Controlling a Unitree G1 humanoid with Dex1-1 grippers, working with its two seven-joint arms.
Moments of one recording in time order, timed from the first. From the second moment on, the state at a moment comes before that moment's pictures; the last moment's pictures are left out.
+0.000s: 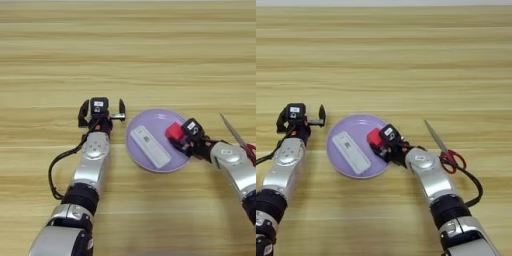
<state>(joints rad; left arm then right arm) -0.37 -0.05 0.03 0.68 0.04 -0.20 0.15 -0.32 -0.20 0.16 0.54 -0.05 0.03 0.51</state>
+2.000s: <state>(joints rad) -0.38 -0.05 0.03 0.69 0.04 -0.20 0.15 -0.45 -0.23 0.01 0.74 -0.05 0.14 0.27</state>
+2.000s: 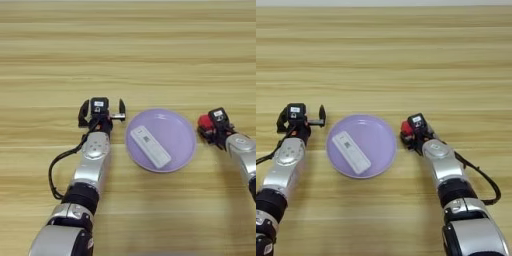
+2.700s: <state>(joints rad) -0.38 -0.05 0.03 0.69 0.04 -0.20 0.16 -0.44 -0.21 -0.04 0.65 0.02 0.01 0.27</state>
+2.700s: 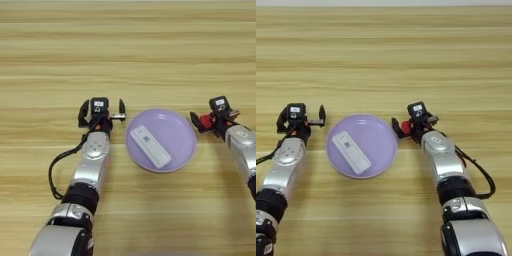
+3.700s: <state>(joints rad) -0.55 0.11 0.12 1.01 0.03 -0.21 0.08 -0.42 -0.13 -0.07 0.52 0.06 -0.12 0.21</state>
